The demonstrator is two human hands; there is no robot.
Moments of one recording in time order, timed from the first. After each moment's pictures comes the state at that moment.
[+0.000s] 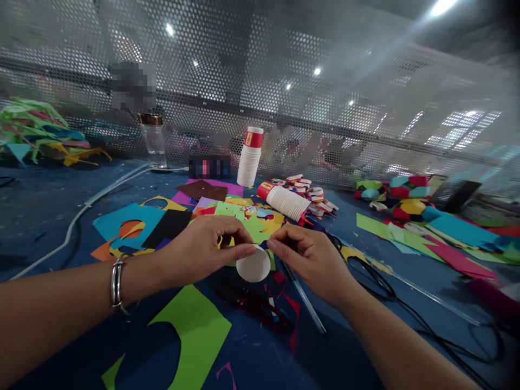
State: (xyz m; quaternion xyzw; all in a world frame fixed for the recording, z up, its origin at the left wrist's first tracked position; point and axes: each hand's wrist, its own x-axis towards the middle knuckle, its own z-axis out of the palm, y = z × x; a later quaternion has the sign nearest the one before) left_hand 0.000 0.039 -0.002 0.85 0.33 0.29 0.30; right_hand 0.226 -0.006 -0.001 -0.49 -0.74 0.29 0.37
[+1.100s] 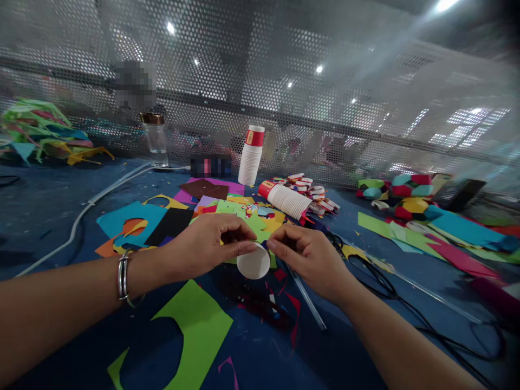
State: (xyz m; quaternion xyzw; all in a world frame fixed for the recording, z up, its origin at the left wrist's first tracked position) left_hand 0.003 0.044 -0.007 0.82 0.33 0.30 0.35; right_hand 0.227 -0.006 -0.001 -0.49 -0.75 0.29 0.35
